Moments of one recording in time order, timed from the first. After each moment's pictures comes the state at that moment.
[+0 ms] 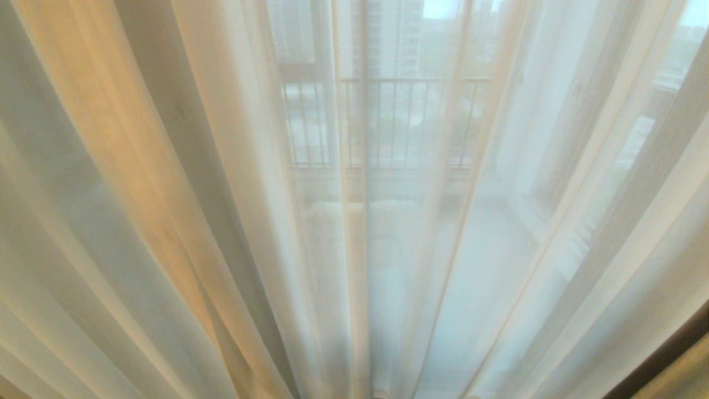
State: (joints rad) left arm -0.08 0.49 -0.59 0.35 0.11 0.12; right arm 0.00 0.00 0.00 0.00 0.05 -0.11
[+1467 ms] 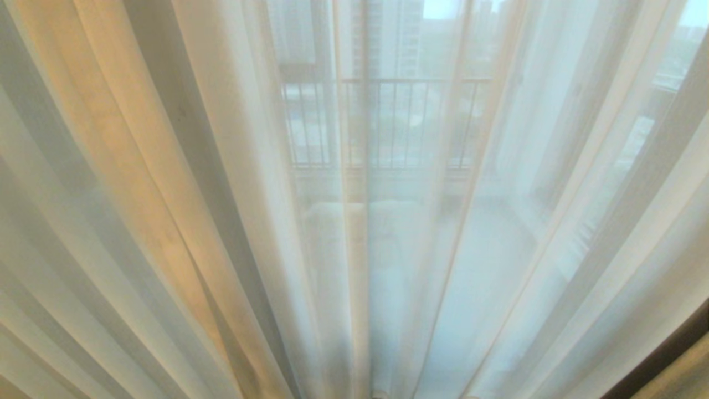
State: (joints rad) left arm 0.00 0.00 -0.11 0.17 0.08 -0.01; right arm 0.00 0.00 0.00 0.00 0.05 -0.11
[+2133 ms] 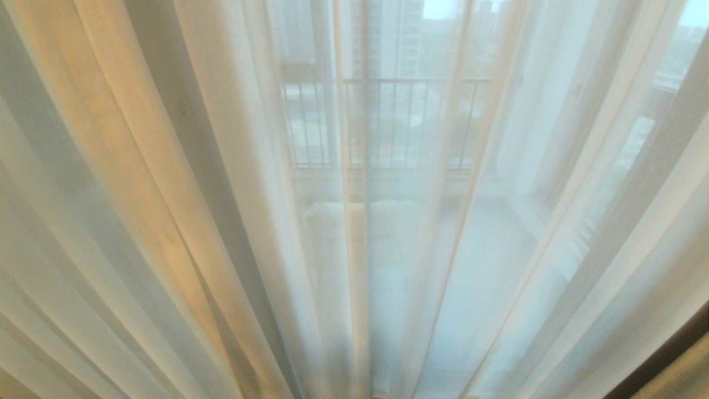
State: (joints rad) left arm 0.00 0.00 0.00 -0.01 -0.01 0.00; right arm 0.00 0.00 0.00 0.00 0.05 -0.11
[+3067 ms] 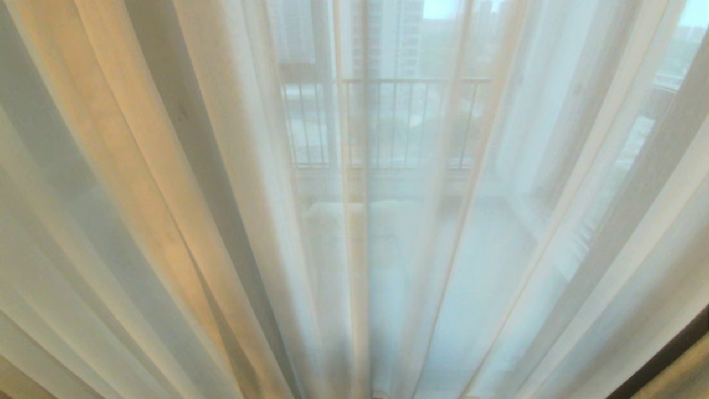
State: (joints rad) left arm 0.00 0.00 0.00 -0.01 -0.01 0.00; right arm 0.00 0.00 0.00 0.00 0.05 -0.10
